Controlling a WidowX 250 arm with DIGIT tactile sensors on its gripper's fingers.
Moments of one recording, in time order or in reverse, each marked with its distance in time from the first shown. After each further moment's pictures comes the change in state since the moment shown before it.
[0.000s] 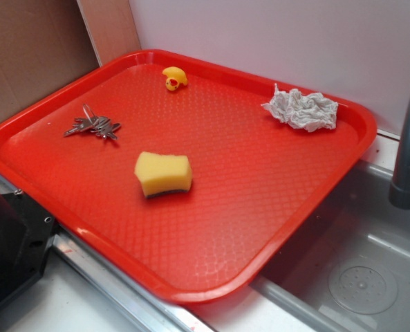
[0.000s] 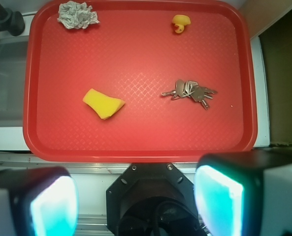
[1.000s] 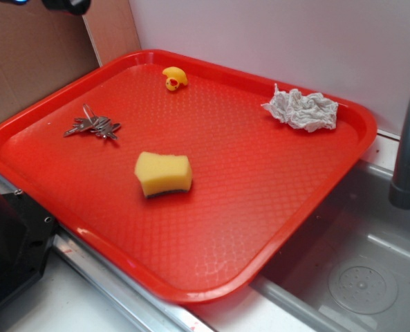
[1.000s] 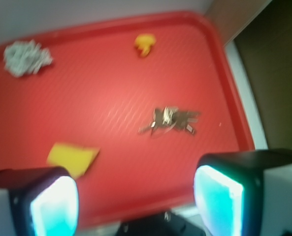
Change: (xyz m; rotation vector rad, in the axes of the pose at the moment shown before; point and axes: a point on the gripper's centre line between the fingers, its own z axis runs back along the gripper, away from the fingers) arm 0.053 0.031 -0.047 0.097 -0.117 0.234
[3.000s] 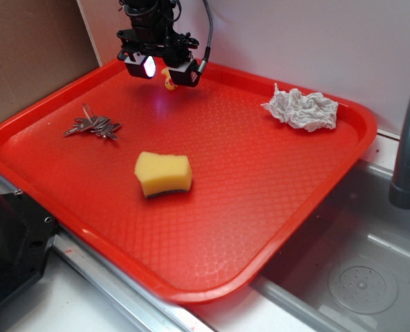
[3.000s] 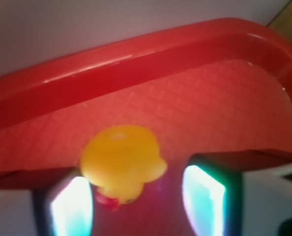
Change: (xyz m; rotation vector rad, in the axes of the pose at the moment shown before) arm 0.121 0.029 -0.193 0.033 -0.040 0.096
